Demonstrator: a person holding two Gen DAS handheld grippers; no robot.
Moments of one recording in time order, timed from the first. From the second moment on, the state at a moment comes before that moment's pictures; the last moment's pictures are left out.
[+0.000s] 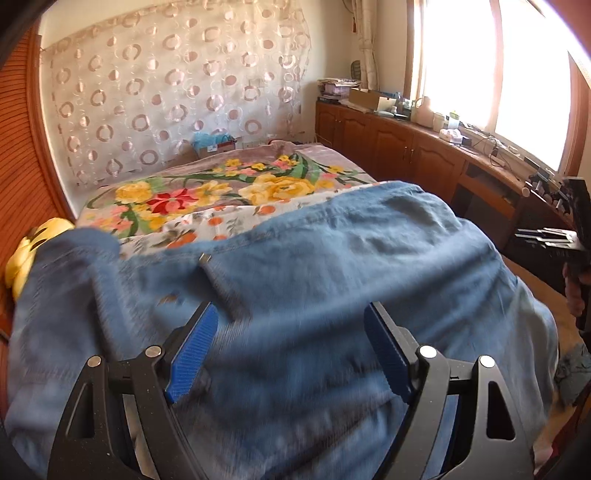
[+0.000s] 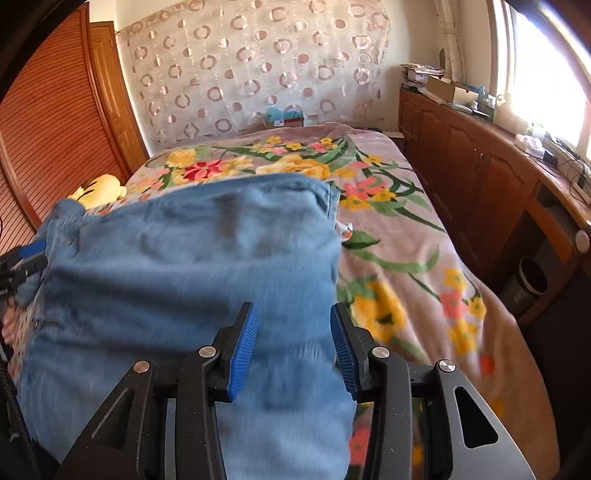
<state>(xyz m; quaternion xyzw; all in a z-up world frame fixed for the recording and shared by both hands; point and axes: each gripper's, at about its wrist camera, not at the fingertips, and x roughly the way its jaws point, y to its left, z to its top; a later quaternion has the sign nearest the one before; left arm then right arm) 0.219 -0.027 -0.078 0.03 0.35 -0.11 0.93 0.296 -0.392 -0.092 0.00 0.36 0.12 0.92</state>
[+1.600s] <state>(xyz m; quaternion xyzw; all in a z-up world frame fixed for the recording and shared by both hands) 0.108 -0.023 -0.153 0.04 0.40 -0.06 0.91 0.133 -0.402 -0.081 -0.09 0.44 0.11 0.89</state>
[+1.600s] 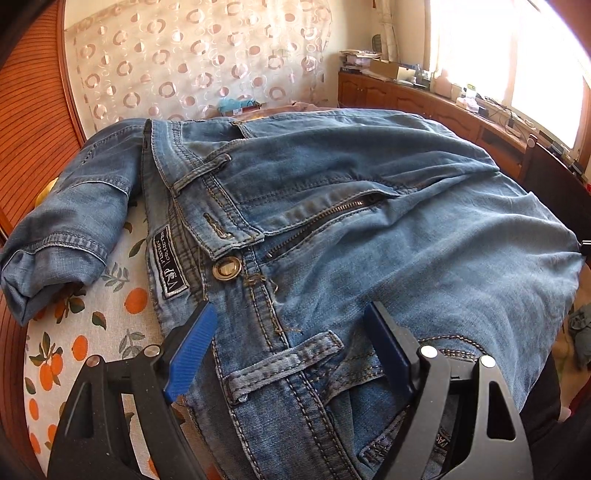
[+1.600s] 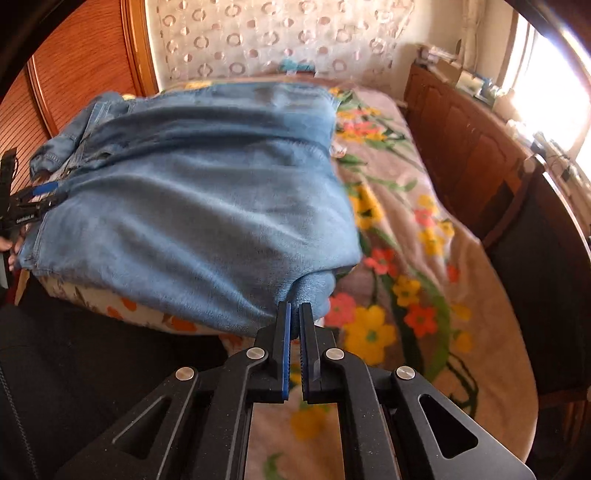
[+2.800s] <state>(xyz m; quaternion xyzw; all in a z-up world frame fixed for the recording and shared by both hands) -0.033 -0.010 -0.151 -0.01 0.43 -0.15 0.89 0.126 -0.407 -0.117 -0.10 0.44 0.13 0.88</state>
